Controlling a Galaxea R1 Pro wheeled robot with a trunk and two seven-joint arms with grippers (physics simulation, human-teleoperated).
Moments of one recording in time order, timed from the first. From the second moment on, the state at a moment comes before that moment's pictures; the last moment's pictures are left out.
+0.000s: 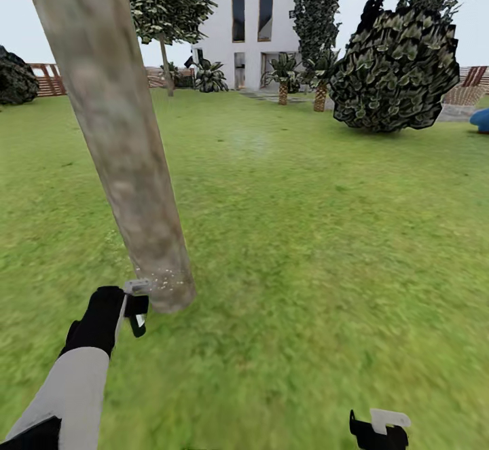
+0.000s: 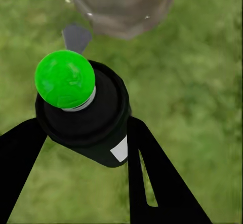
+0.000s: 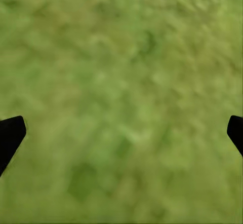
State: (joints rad) left arm -0.78 0.00 0.44 -0.83 -0.47 0.79 -0.22; right arm -0.45 -0.07 -0.66 -0.06 0.63 -0.49 -0.23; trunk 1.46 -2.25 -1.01
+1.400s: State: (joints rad) left arm -0.80 0.07 0.41 -0.84 -0.46 0.85 -0.21; right arm -0.45 -0.07 -0.66 -0.06 0.63 -0.49 -0.23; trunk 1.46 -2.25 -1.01
